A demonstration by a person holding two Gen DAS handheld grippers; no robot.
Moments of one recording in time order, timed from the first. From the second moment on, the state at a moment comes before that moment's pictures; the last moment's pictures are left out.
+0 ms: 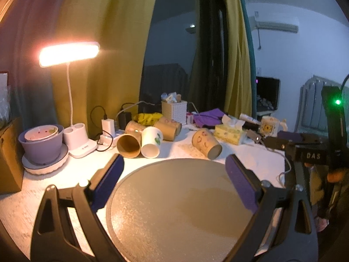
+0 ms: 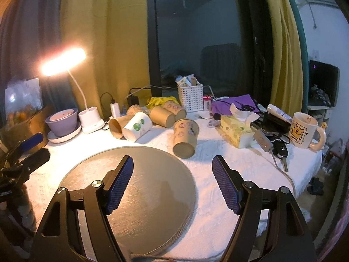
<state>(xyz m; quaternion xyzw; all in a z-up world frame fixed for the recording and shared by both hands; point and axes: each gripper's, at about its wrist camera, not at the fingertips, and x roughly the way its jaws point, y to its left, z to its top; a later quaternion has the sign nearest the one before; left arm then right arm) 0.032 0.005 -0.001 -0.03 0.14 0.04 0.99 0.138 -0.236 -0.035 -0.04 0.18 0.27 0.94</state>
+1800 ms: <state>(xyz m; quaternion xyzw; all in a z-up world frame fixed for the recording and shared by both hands) 0.311 -0.070 -0.053 -0.09 0.42 -0.03 0.90 0.308 -0.279 -0.064 -0.01 0.26 0.30 0.92</state>
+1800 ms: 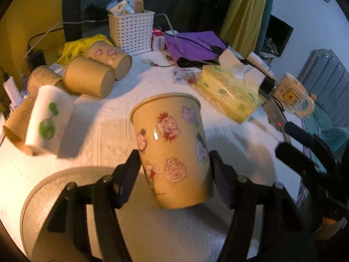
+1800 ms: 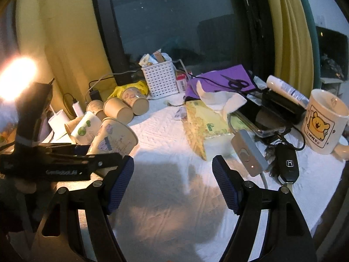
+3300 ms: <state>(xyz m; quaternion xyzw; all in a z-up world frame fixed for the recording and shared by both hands) 0.043 -0.049 -0.017 0.02 0.13 -0.09 0.99 0.150 -0.156 -0.029 0.07 0.35 0.50 0.79</state>
